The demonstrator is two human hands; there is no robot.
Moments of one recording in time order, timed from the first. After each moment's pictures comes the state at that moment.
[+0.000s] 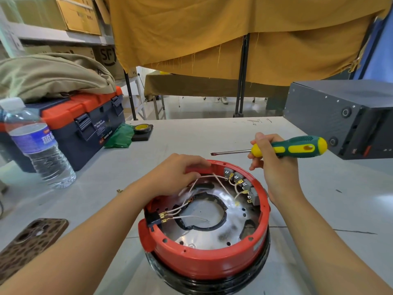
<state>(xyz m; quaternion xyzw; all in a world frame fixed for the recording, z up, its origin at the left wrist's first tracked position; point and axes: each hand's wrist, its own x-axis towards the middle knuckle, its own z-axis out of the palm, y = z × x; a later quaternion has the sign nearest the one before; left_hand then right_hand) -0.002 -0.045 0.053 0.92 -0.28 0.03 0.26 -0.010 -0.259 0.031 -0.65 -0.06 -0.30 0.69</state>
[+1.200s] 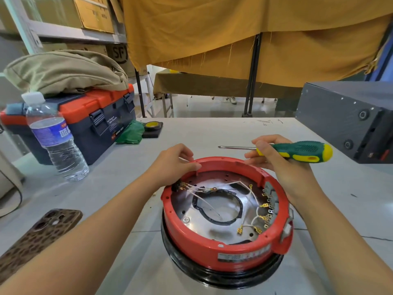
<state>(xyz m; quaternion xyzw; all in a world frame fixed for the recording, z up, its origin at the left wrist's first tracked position) 0.010 -0.024 0.044 0.92 -0.06 0.05 0.38 -0.021 -0.262 0.042 -0.67 -0.13 -0.16 0.71</state>
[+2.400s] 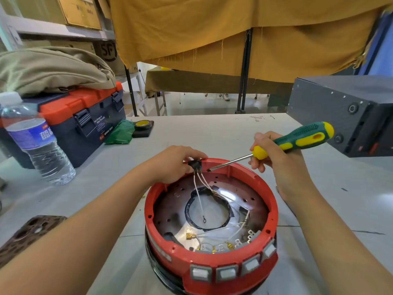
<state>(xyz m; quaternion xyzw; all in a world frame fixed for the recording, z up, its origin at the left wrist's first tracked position) 0.018 -0.039 0.060 0.95 -0.23 -0.03 0.19 -0.018 -0.264 0.043 -0.66 -0.12 -0.21 0.71</state>
